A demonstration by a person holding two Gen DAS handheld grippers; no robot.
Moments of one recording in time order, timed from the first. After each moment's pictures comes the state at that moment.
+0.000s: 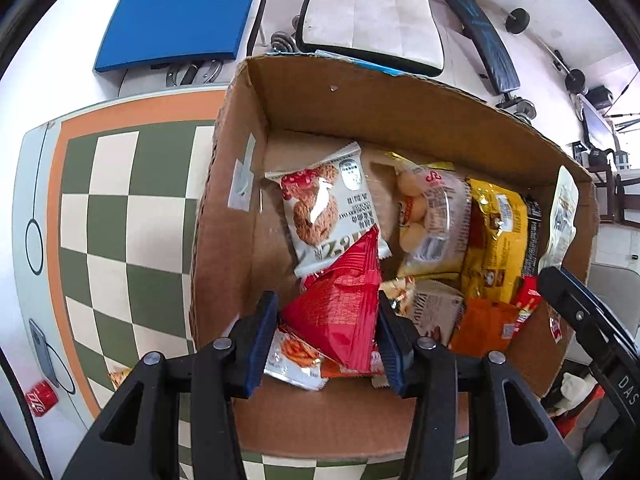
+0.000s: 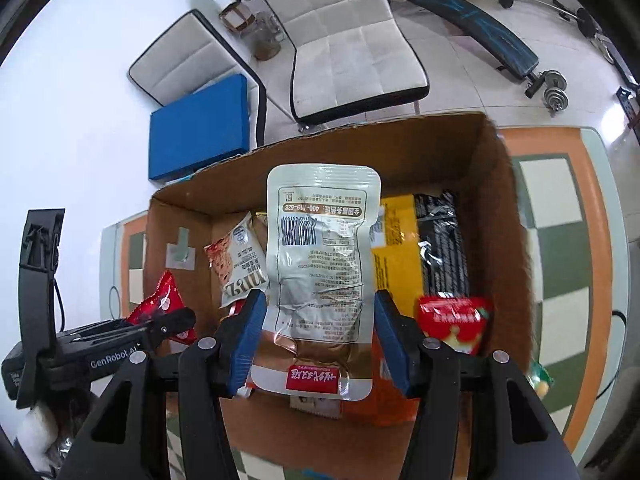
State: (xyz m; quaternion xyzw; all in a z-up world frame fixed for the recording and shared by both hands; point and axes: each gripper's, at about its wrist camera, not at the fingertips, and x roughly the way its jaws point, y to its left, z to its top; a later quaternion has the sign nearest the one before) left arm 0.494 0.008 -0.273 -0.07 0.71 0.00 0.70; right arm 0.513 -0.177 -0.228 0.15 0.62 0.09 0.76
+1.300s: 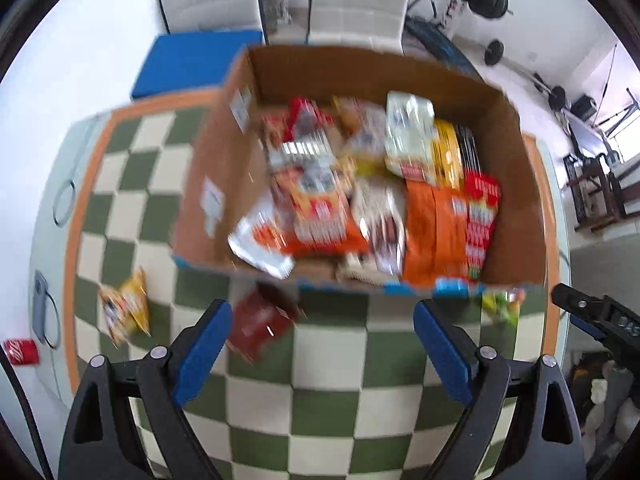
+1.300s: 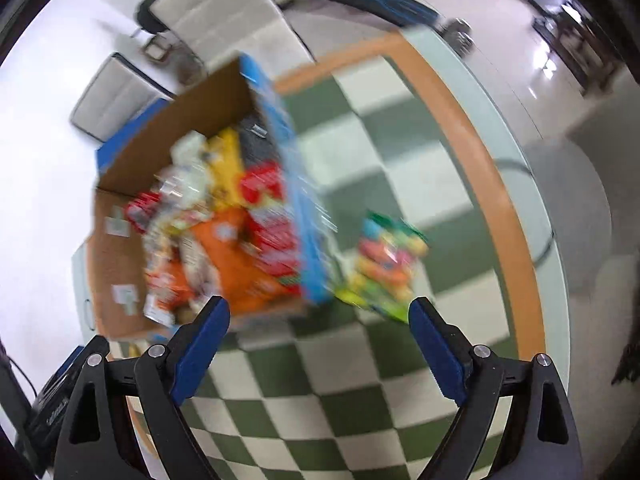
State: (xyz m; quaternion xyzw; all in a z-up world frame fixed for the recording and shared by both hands) left arm 0.322 -0.055 -0.229 -0.04 0.62 0.02 0.79; right arm 0.352 -0.304 -0.221 0.20 0.63 -0.03 0.75
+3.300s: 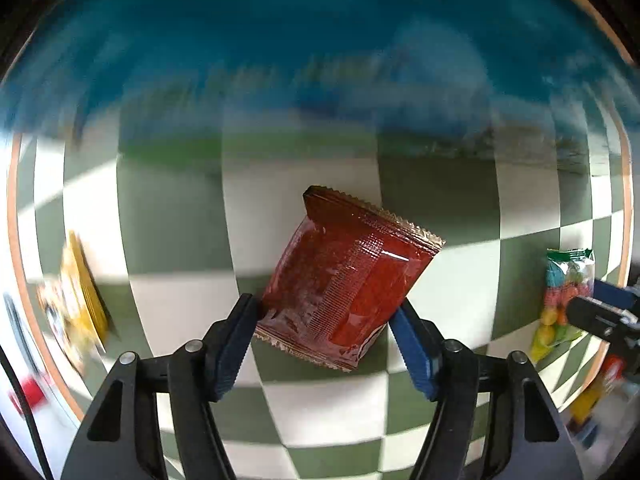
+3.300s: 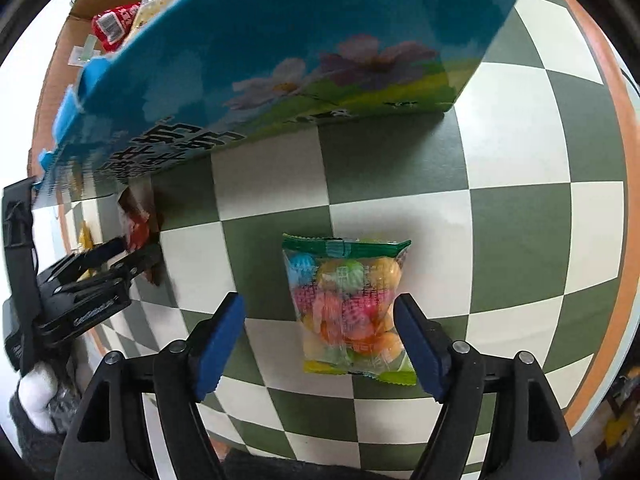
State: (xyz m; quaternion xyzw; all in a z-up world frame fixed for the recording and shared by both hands) left arm 0.311 0.011 -0.380 0.00 0.74 -0.04 0.67; right arm 0.309 -0.202 -0.350 0.13 0.75 0.05 0.64
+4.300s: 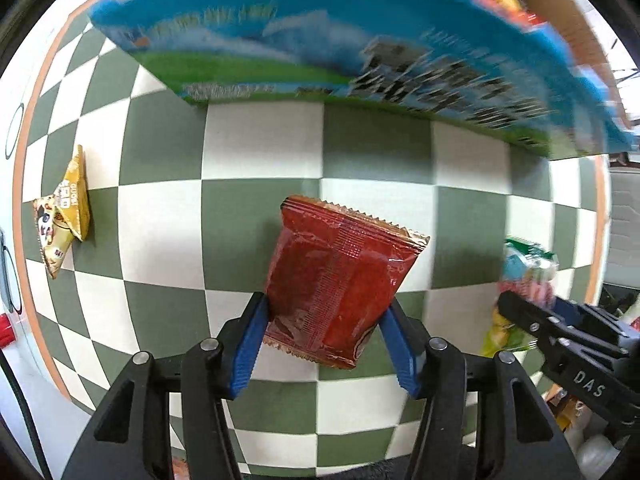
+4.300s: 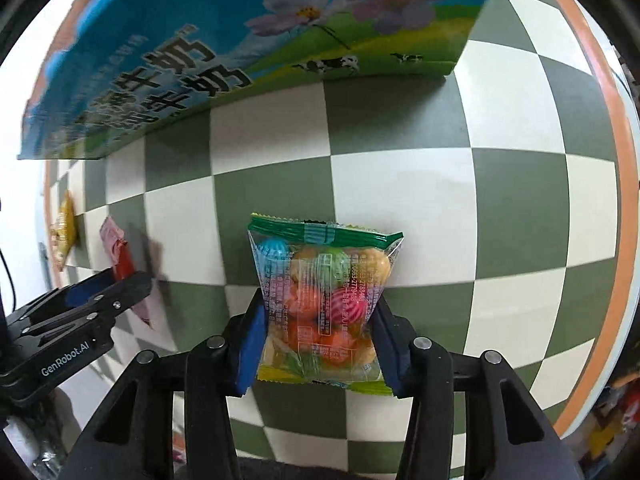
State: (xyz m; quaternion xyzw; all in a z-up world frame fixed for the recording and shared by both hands) left arm 0.266 -0.049 -0.341 -0.04 0.73 -0.03 0.68; right arm 0.267 -0.164 -0.350 0.10 0.74 0.05 0.66
